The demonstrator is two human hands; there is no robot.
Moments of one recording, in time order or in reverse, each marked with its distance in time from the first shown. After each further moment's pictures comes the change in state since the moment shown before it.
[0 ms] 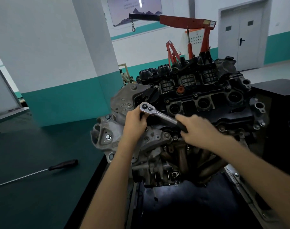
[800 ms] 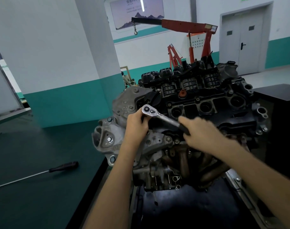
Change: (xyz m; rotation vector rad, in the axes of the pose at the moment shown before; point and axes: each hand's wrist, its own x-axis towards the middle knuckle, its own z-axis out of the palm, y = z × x) left_hand 0.000 -0.002 0.002 0.016 0.064 0.000; right_hand -0.001 -0.005 -0.007 -0.074 0.003 0.014
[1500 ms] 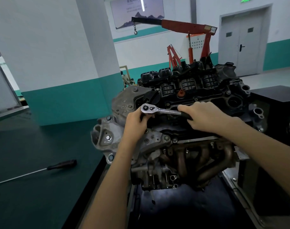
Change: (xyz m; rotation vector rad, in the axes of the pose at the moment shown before) left_hand 0.001 -0.002 -0.001 -0.078 -0.079 0.000; right_hand 0.030 0.021 -0.031 -0.217 -0.033 -0.143
